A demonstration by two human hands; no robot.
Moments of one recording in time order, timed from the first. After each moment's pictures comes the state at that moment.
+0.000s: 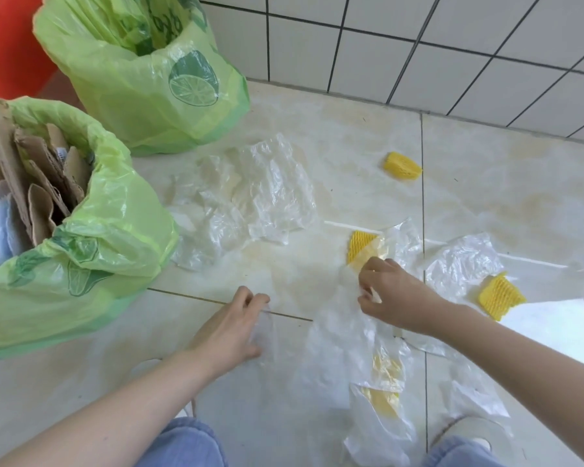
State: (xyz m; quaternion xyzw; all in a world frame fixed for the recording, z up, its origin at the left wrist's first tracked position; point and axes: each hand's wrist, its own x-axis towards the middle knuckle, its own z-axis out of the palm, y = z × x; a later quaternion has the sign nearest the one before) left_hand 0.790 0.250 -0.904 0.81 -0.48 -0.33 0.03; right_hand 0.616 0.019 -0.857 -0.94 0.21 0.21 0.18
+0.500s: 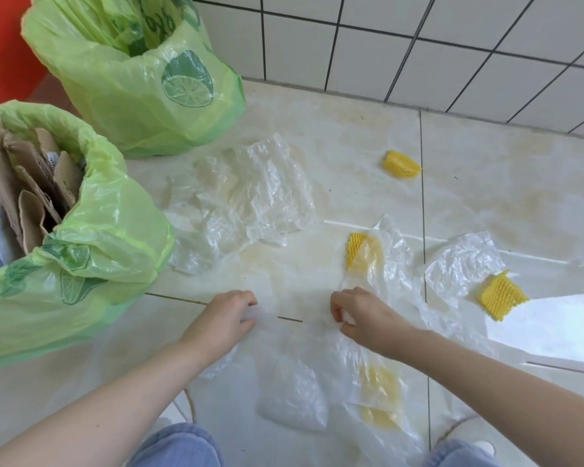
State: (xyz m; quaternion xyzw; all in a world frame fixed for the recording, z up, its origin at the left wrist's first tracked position) left_hand 0.810 0.241 -0.911 0.83 -0.43 -0.33 0.12; right_hand 0.618 0.055 -0.897 -0.92 0.19 0.16 0.31
